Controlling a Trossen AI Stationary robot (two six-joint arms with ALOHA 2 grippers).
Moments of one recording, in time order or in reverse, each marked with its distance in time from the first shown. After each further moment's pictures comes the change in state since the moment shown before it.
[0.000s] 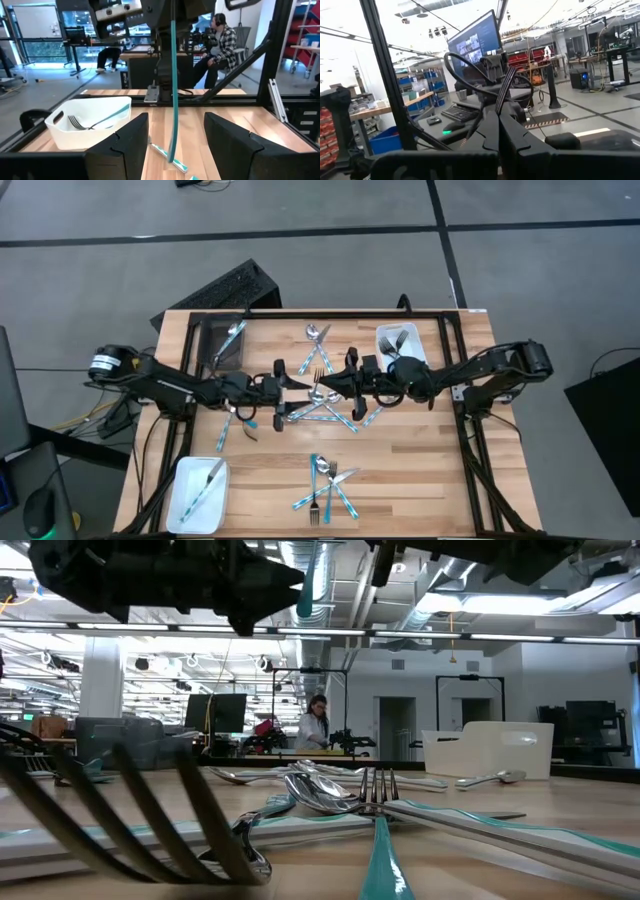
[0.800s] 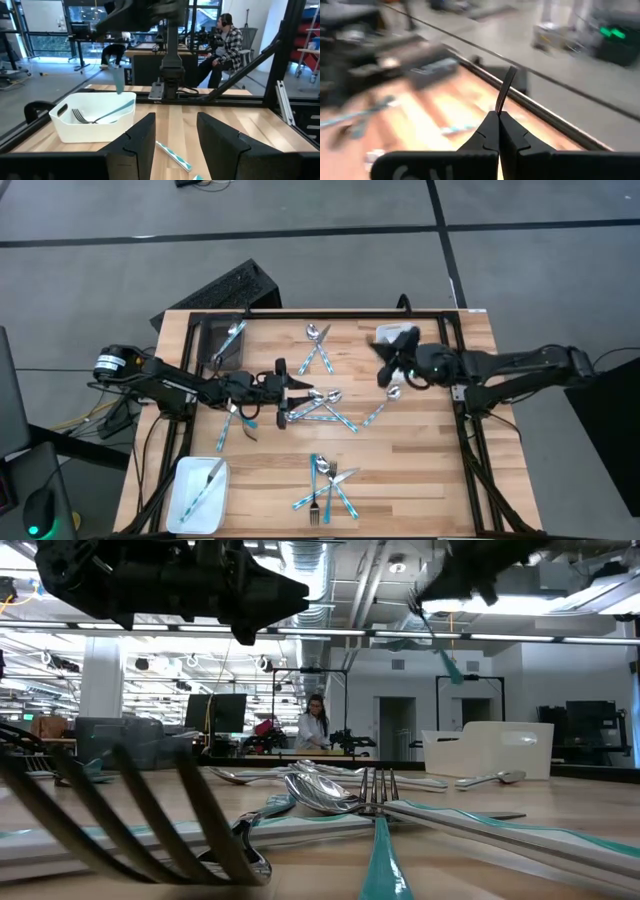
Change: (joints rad) left arm 0.020 0.025 0.000 0.014 -0.007 -0.029; right arm -0.068 -0.496 0.000 -1.144 0.599 0.072
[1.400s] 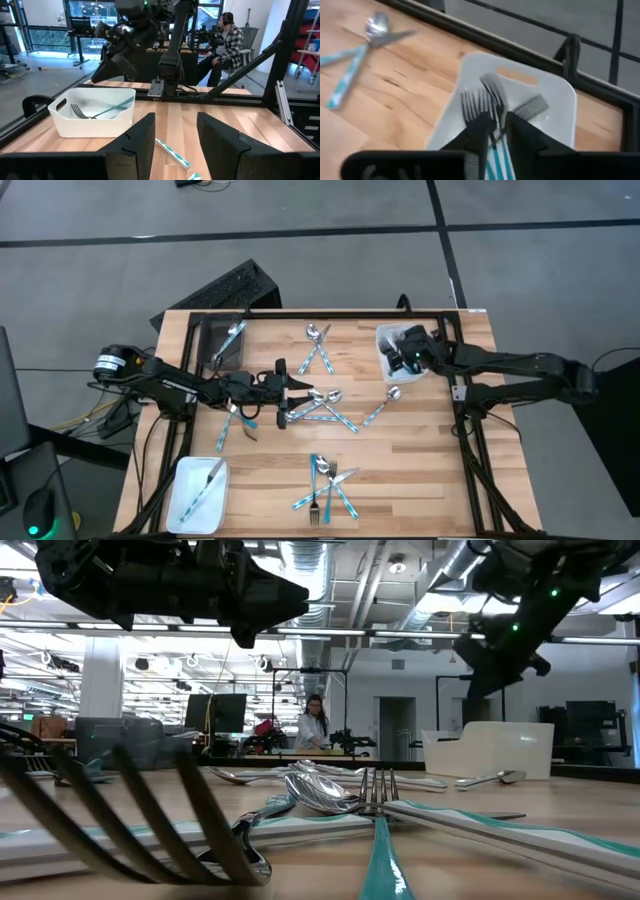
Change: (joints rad) left arm 0.000 0.000 0.000 -0.013 0.000 -0.026; right arm -0.349 0.009 -0.201 -0.242 -0.047 0.177
